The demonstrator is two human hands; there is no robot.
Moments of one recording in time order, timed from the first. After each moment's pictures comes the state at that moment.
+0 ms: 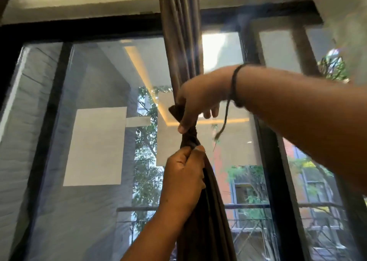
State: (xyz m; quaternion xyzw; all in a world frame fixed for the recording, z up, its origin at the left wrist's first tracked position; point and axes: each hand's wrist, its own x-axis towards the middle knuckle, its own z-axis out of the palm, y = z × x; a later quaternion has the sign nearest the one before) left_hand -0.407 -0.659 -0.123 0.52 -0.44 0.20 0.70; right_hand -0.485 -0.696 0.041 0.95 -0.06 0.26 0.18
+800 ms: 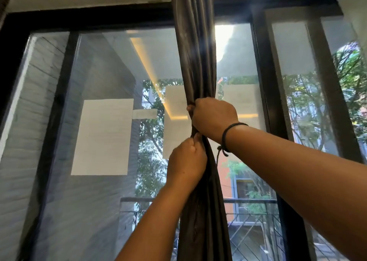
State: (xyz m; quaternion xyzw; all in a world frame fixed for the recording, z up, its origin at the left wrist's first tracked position) left_hand -0.358 -0.674 -0.103 0.70 -0.34 0.33 0.53; right_hand -0.400 -0.735 -0.014 0.83 -0.07 0.55 0.09
